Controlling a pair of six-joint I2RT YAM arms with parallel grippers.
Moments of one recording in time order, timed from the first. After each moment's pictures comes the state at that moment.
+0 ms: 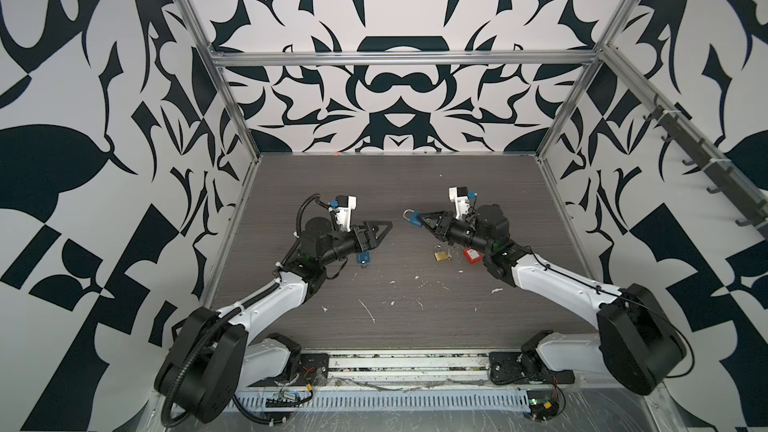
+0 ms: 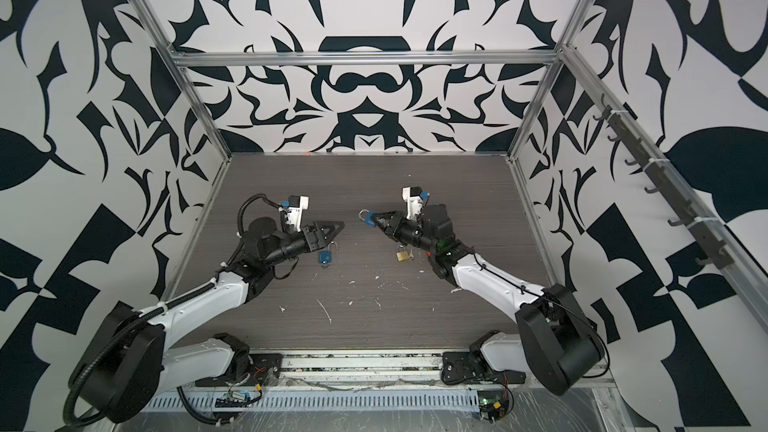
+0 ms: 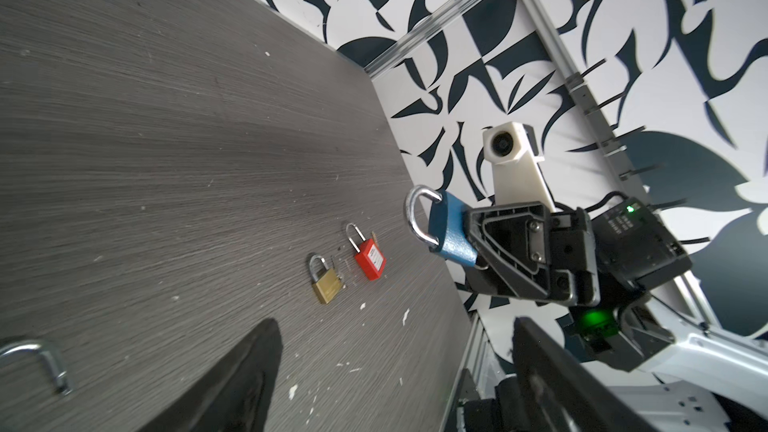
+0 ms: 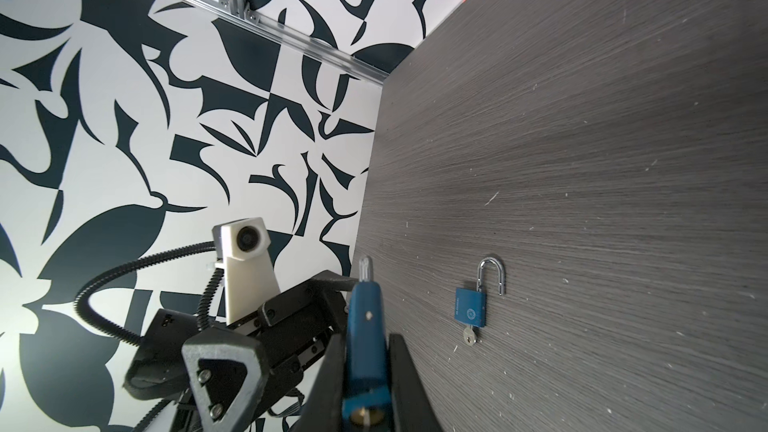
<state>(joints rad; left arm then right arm) -0.47 1.24 0.49 0.63 0.57 -0.92 0.52 1.30 0.66 0.46 -0.49 1.10</state>
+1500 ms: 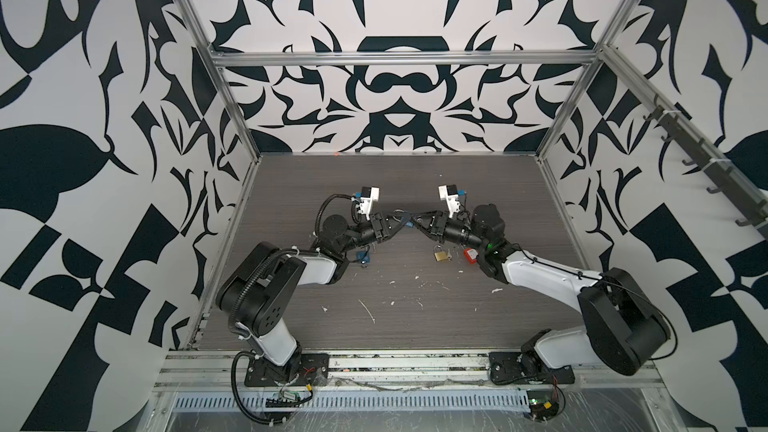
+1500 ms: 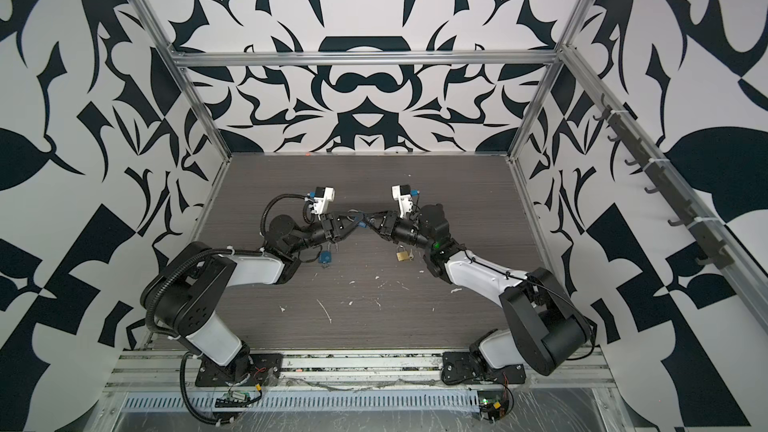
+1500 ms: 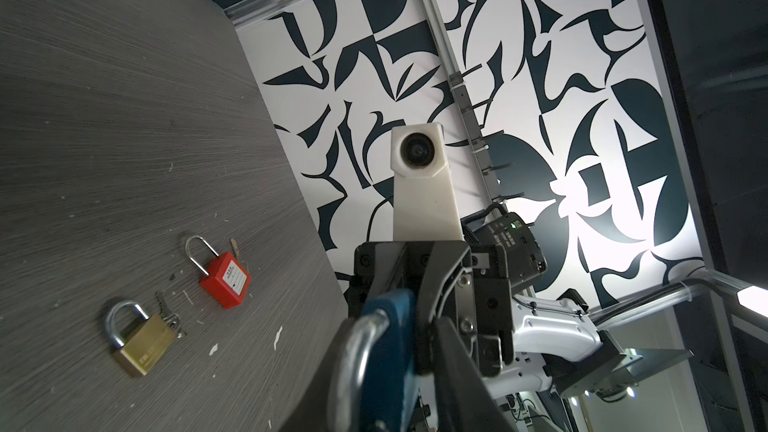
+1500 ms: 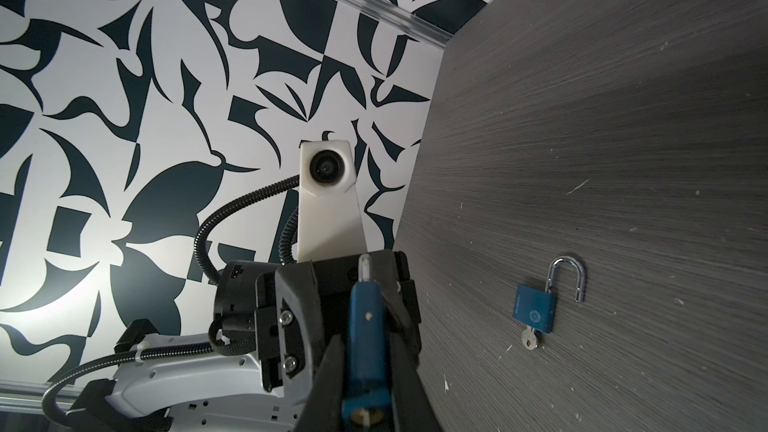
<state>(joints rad) -0.55 1.66 0.60 1.28 0.75 -1.34 0.53 1.41 0.66 0.68 -0.65 1.16</state>
